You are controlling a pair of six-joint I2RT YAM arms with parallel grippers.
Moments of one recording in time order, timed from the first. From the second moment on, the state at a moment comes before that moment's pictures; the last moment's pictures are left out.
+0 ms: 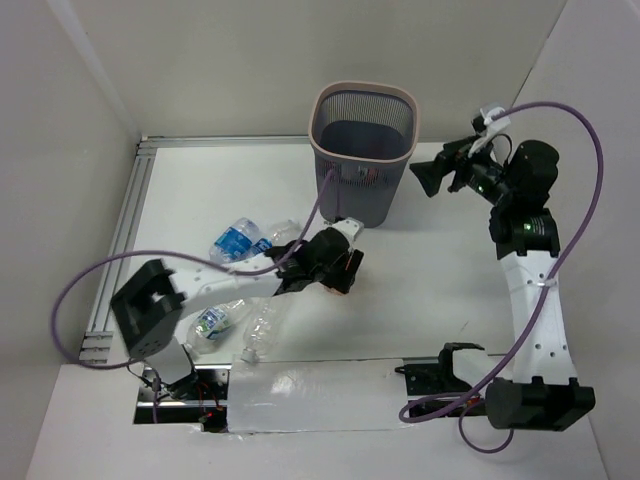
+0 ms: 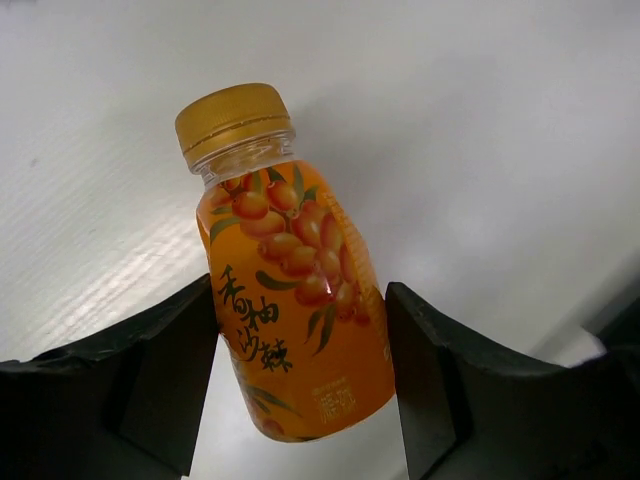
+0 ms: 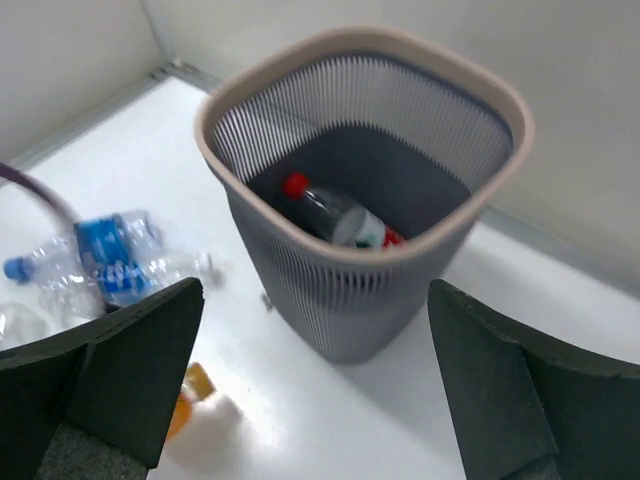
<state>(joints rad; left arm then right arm) -0.97 1.69 1.14 -0.23 -0.21 -0.42 -0.06 1.08 1.31 -0.28 -0.67 -0.05</state>
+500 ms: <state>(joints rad) -0.76 1.48 1.71 -0.16 0.05 -0.26 -0.24 0.86 1.06 -0.33 -0.63 -0.14</state>
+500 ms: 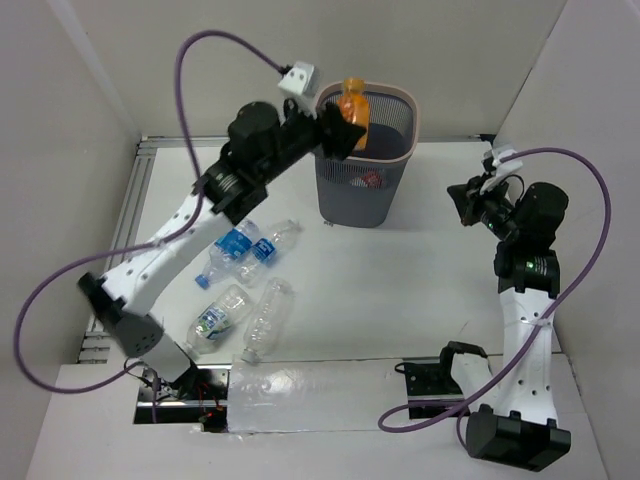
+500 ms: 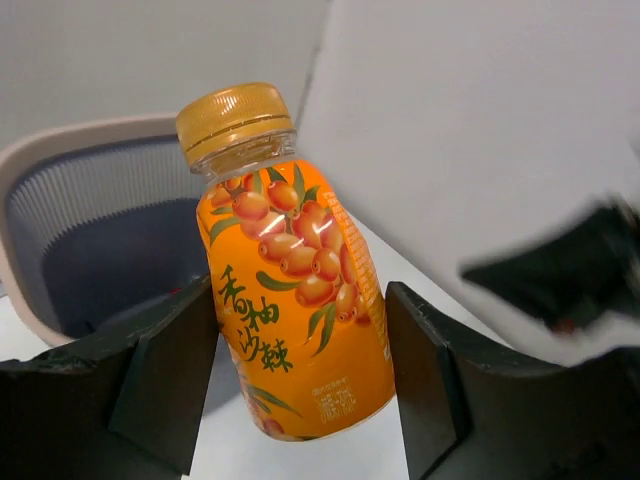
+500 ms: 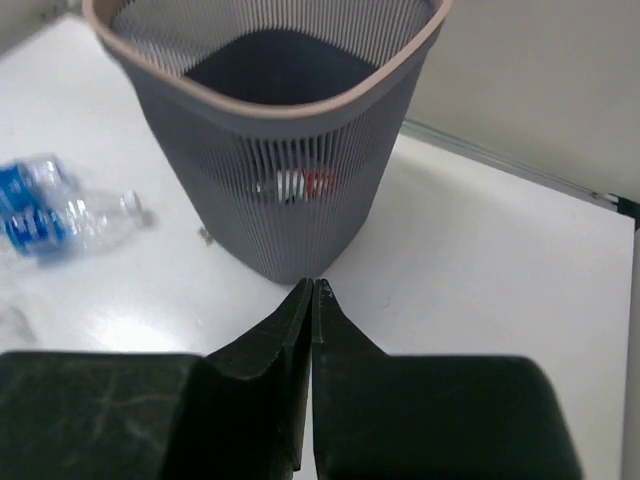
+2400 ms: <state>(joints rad) -0.40 0.79 0.95 -0.96 -0.34 -0.61 0.91 1.83 1.23 -0.45 -0.56 -1.45</state>
